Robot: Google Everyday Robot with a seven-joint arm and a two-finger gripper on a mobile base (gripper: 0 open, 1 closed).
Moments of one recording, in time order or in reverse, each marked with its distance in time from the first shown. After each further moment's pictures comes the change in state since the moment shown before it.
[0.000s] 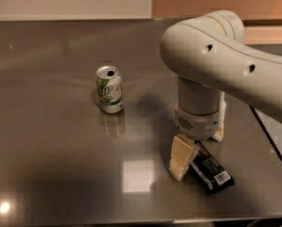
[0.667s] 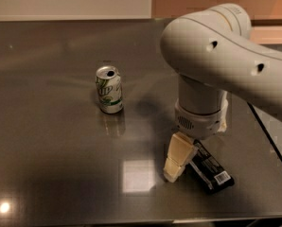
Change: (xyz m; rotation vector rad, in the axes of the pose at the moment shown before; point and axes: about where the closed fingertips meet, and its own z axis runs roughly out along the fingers) arm 0.001 0.006 -0.013 0.019 -0.040 -0.024
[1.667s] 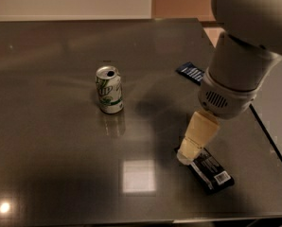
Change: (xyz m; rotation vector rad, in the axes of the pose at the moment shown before) arm 0.008 -0.018 -0.060 -0.022 -0.208 -0.104
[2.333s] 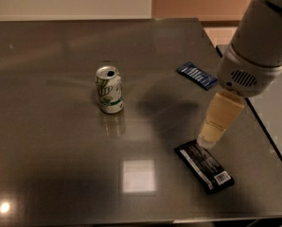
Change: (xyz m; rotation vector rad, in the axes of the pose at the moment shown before) arm -0.001 -0.031 -0.039 0.057 -0.092 -0.196
